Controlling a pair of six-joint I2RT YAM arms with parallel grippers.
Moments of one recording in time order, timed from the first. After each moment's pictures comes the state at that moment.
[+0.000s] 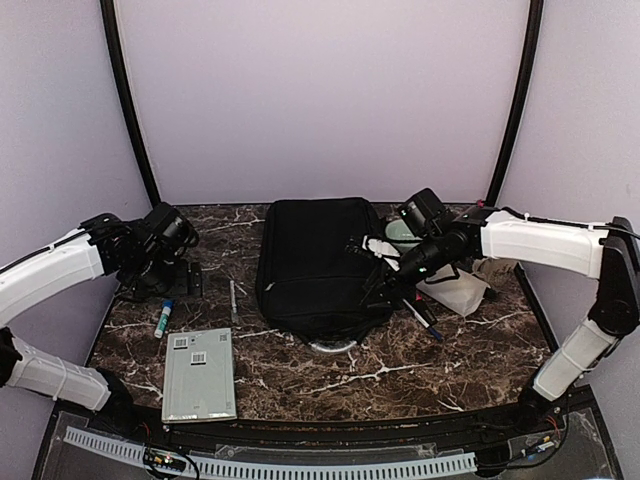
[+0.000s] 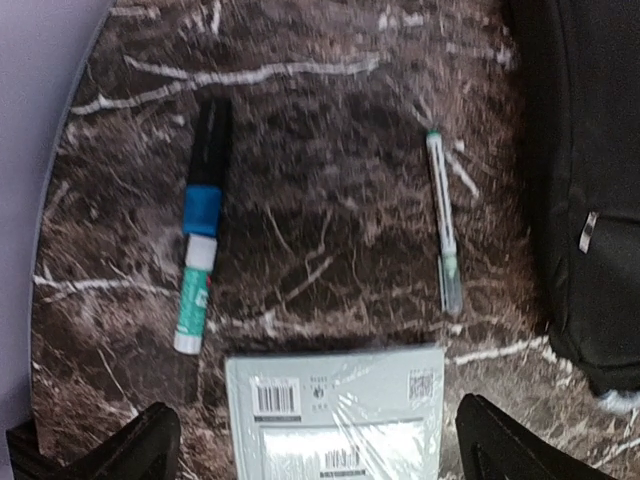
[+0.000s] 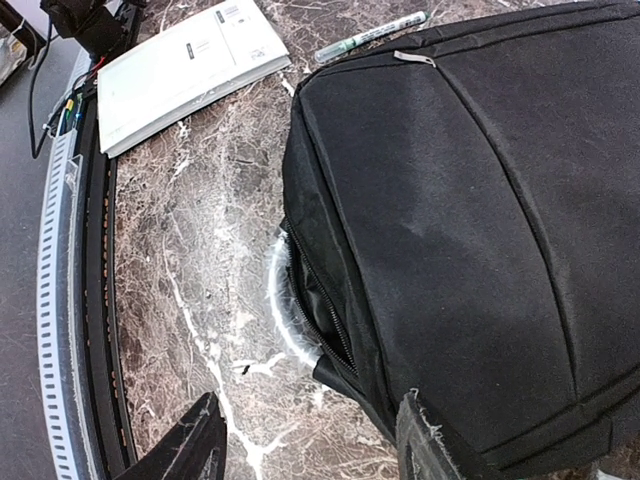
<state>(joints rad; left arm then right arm) -0.61 1.19 1.04 -1.03 -0.39 -0.74 0.71 1.57 1.18 -0.62 -0.56 -0.44</state>
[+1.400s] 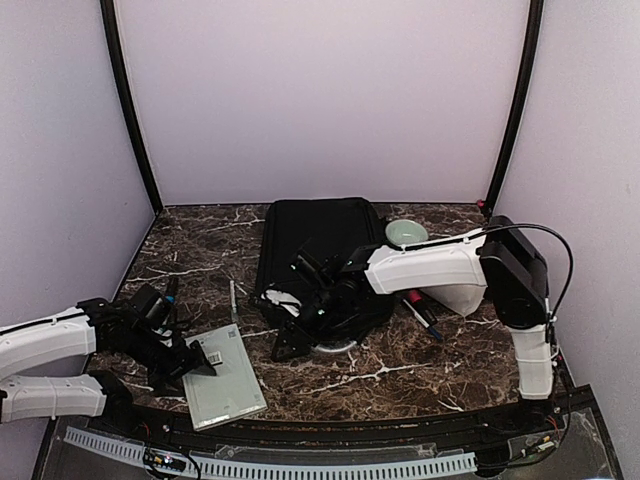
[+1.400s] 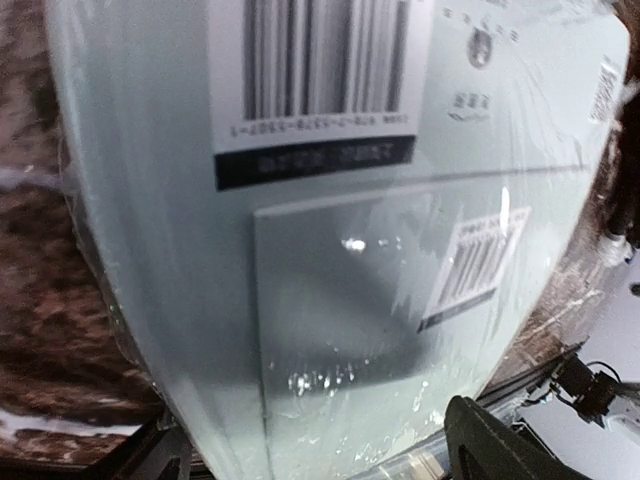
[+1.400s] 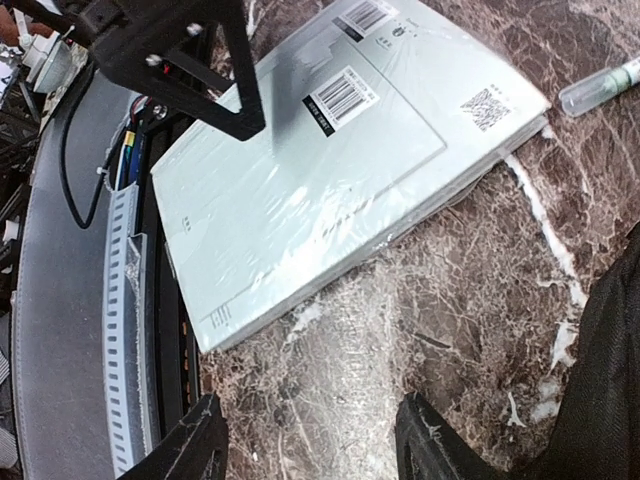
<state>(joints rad) -0.54 0.91 0.39 -0.79 0.38 -1.06 1.06 2.11 1.55 -0.46 -0.67 -0.09</state>
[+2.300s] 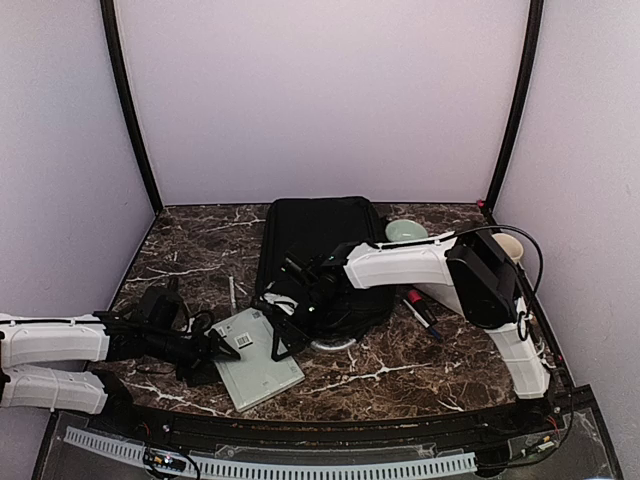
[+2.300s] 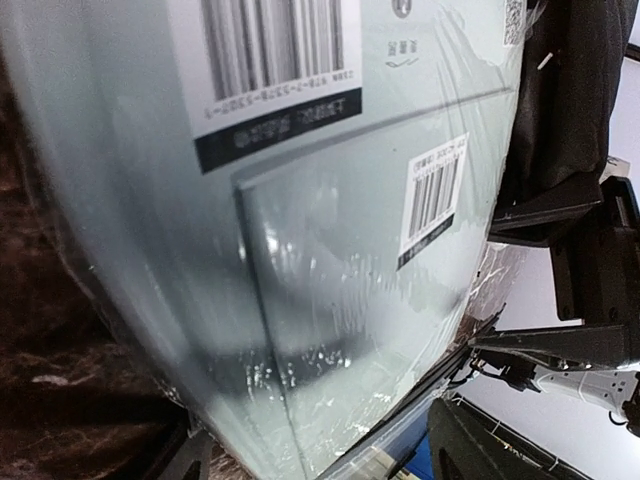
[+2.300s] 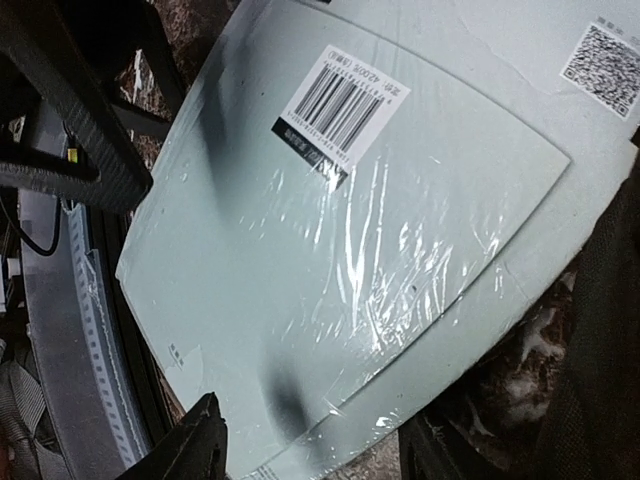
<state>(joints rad) -0.58 1.02 0.28 -0.23 0.50 -1.18 1.03 2.29 1.76 -0.65 -0.66 0.00</state>
